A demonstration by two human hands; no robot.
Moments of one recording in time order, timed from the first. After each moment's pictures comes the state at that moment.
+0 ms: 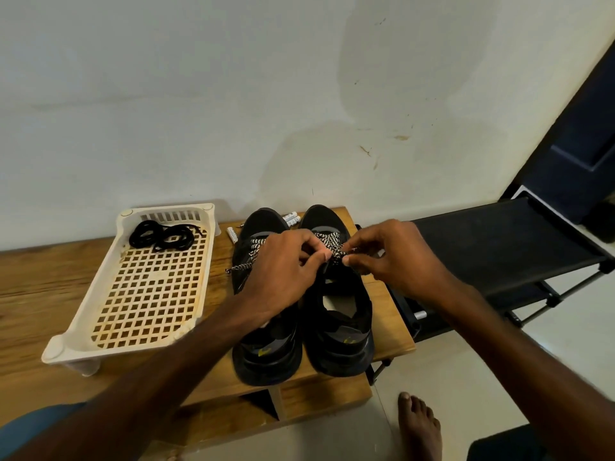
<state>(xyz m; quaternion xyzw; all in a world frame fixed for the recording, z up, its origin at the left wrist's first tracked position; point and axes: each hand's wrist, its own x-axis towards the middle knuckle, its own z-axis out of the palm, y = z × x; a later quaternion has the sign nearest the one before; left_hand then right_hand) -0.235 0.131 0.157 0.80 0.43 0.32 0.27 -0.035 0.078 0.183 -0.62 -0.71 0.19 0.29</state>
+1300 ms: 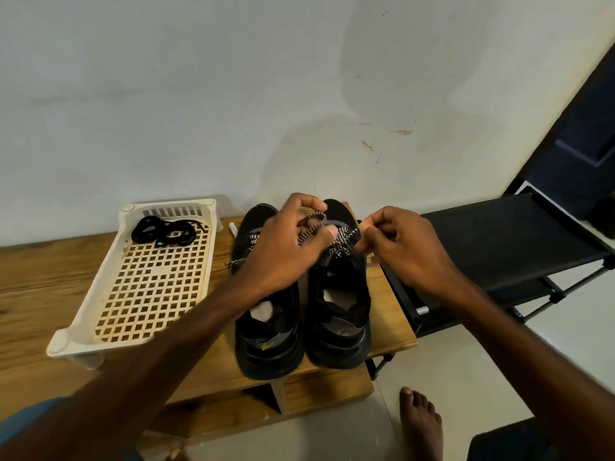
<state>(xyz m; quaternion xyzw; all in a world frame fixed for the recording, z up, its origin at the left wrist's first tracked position) -0.240 0.136 0.176 0.76 0.39 0.36 0.39 -0.044 0.070 0.192 -0.67 -0.57 0.27 0.40</state>
